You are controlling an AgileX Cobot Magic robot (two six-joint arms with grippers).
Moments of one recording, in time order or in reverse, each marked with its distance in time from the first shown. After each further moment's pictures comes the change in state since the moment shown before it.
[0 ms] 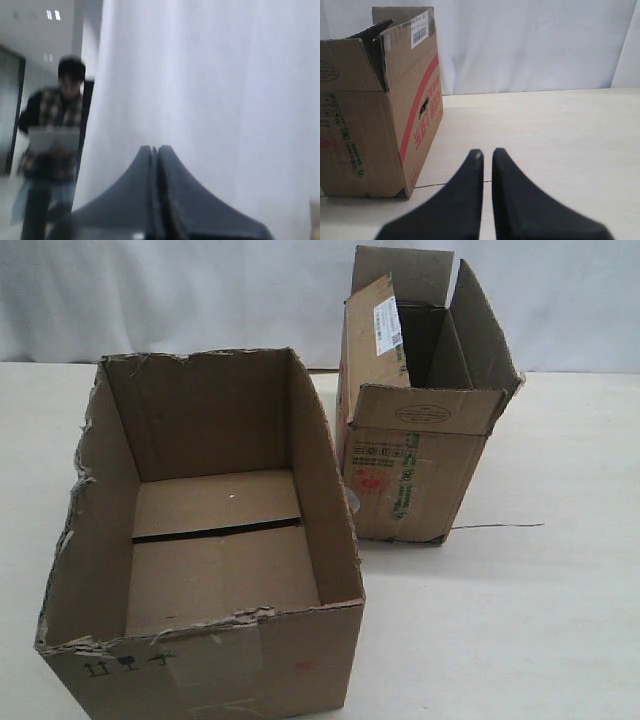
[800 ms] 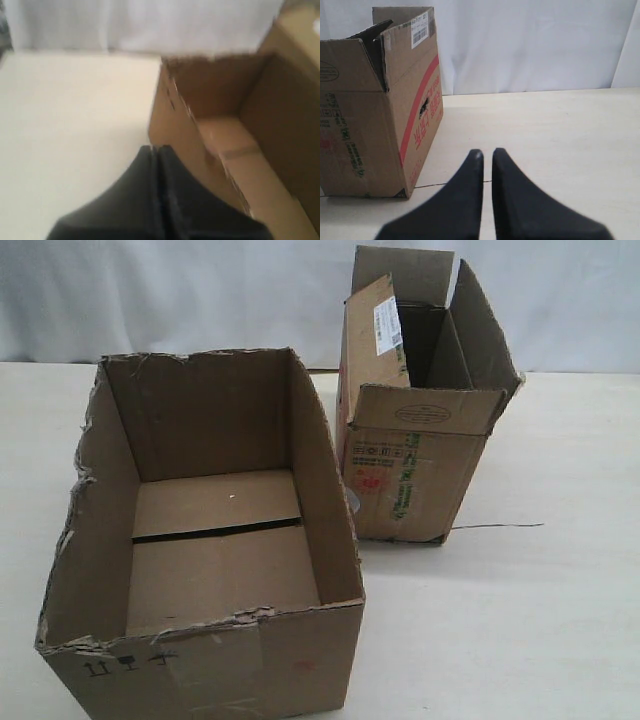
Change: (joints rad) left arm 0.000 0.658 -0.726 -0.255 1.182 0.260; right arm 0.000 0.000 0.000 0.000 0.000 0.000
